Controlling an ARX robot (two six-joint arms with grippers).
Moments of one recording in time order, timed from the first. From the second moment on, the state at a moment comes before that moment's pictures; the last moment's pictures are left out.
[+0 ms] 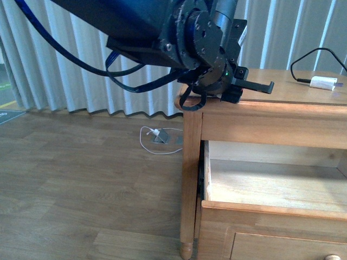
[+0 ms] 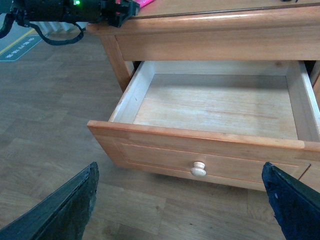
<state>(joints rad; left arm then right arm) -0.54 2.27 1.90 0.07 -0.05 0.12 -0.06 0.35 0.37 -0.34 -0.27 0.09</state>
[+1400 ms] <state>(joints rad) -0.57 2.08 1.40 0.29 0.18 0.24 -0.06 0.35 0.37 -0.34 -0.27 0.09</state>
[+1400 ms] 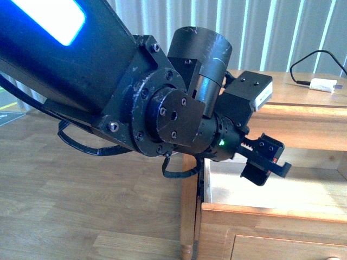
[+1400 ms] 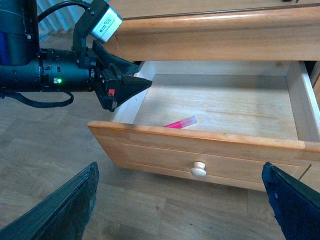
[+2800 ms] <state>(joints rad) -0.12 0.40 0.21 0.18 -0.12 -0.02 -0.06 0.35 0.37 -0.34 -0.27 0.09</state>
